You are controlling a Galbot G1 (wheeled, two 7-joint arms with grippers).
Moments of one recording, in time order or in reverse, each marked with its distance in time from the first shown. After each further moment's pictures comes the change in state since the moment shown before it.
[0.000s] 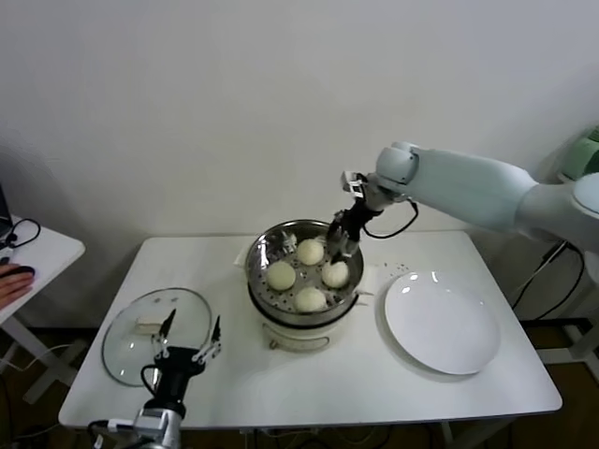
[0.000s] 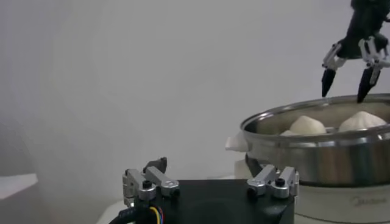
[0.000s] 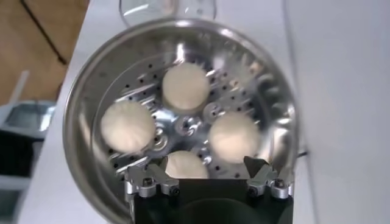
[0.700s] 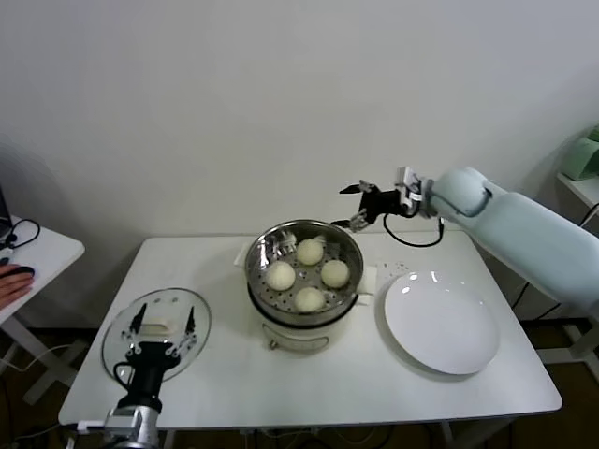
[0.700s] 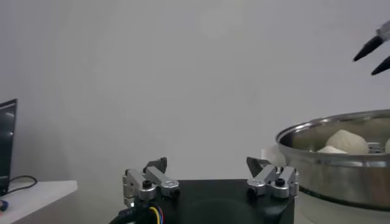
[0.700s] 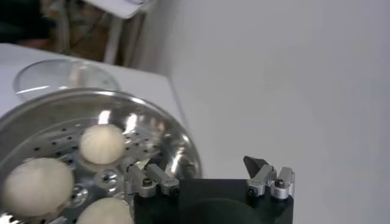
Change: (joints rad) left arm 0.010 -0.002 -0.085 -0.028 -0.043 -0.024 -0.012; right arm -0.456 -0.352 0.716 0.321 -0.198 0.058 0.378
